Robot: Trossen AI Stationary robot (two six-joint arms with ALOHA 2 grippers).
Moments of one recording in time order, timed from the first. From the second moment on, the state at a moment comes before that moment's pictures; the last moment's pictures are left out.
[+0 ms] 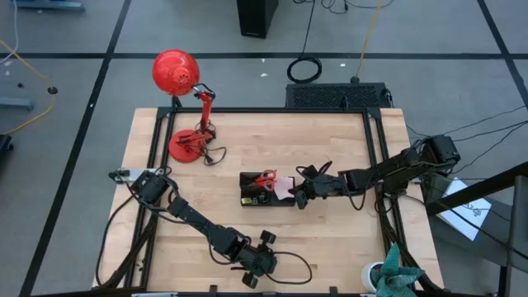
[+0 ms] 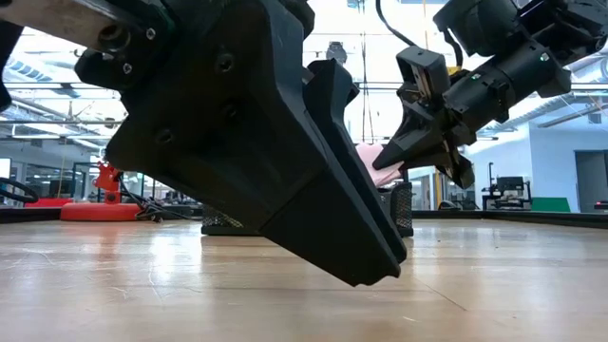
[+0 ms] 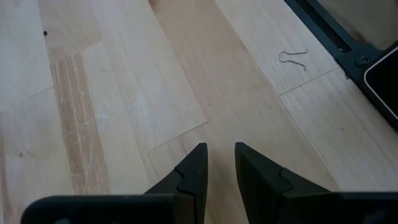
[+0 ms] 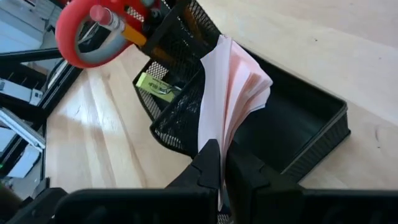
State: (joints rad) left arm -0.56 2.18 1.43 -0.11 -0.16 -0.02; right arm 0.16 1.47 0.50 0.37 0.23 0.96
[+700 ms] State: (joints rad) left arm -0.56 2.18 1.43 -0.10 -0.16 -0.02; right arm 0.15 1.47 0.50 0.33 0.21 1.00
